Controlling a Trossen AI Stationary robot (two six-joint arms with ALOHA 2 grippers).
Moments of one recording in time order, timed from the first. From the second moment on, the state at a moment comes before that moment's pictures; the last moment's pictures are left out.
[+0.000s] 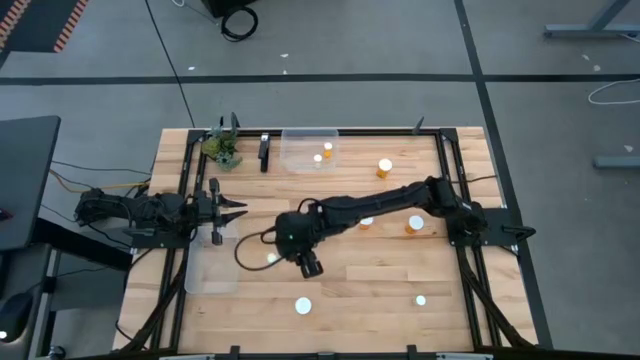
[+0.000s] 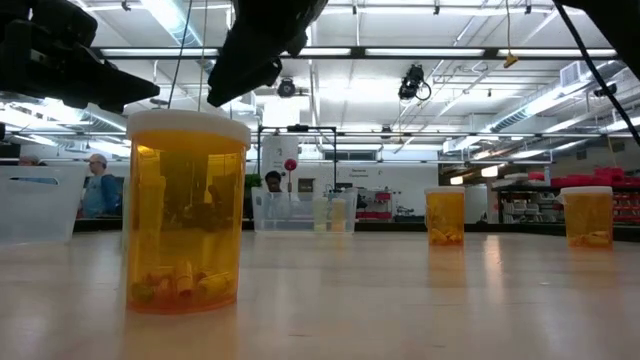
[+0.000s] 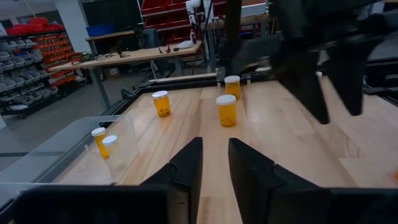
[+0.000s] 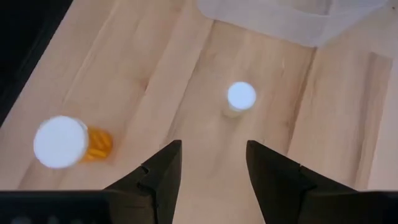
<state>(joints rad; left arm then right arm) -0.19 0.01 0.08 -0.12 -0.36 0.12 0.17 2.22 2.06 -0.82 -0.12 -0.13</state>
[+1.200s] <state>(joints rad) -0.19 0.27 0.20 -0.05 -0.22 -0.40 0.20 2.11 2.05 -0.94 0.13 -0.05</state>
